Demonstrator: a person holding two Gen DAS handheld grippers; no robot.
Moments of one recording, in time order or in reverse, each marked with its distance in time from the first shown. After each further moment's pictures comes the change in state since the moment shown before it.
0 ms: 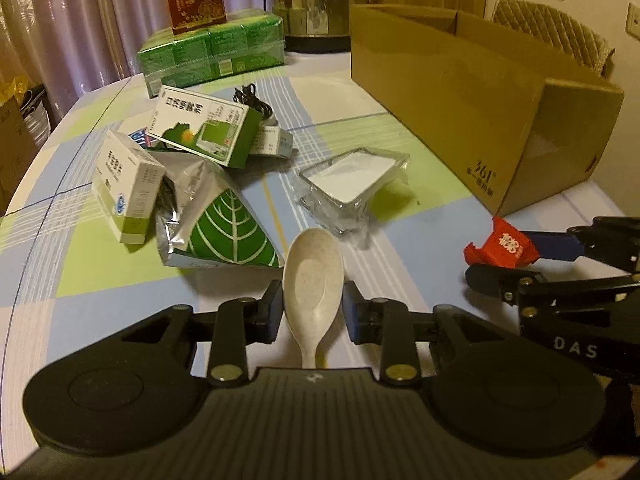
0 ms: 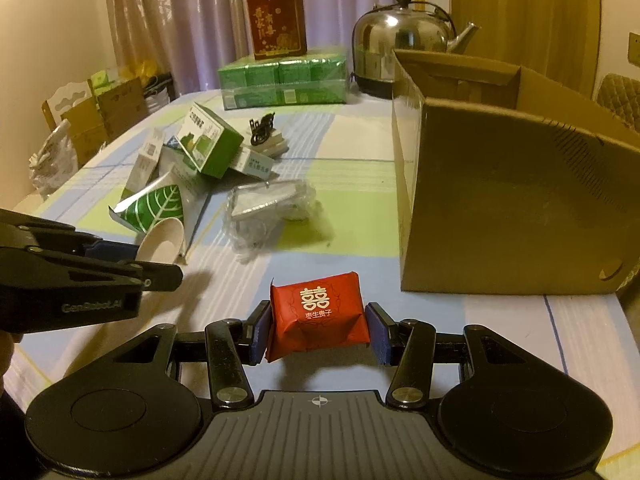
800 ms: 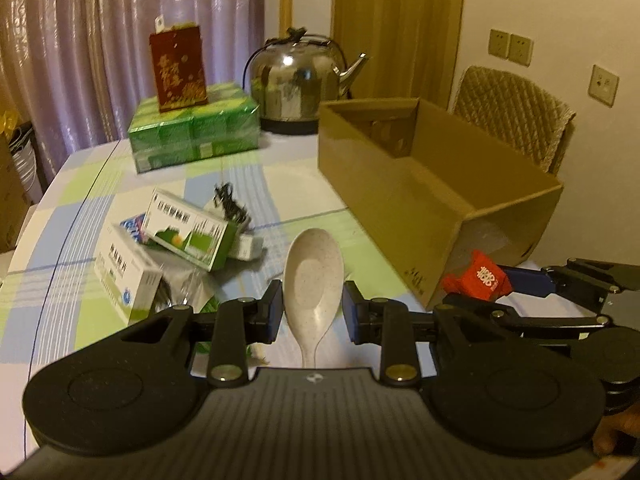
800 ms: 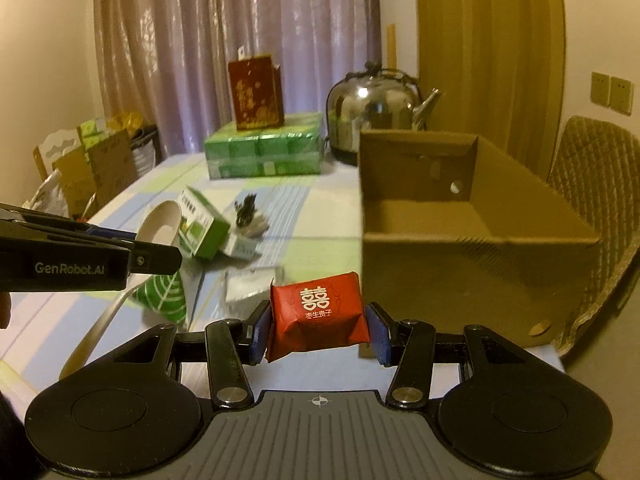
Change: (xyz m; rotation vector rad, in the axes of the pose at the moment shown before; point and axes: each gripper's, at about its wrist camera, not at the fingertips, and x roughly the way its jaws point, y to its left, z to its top) left arm -0.065 -0.018 0.056 -0.006 -0.160 -0.084; right arm -0.068 -0.006 0.040 0.029 -0.149 -0.058
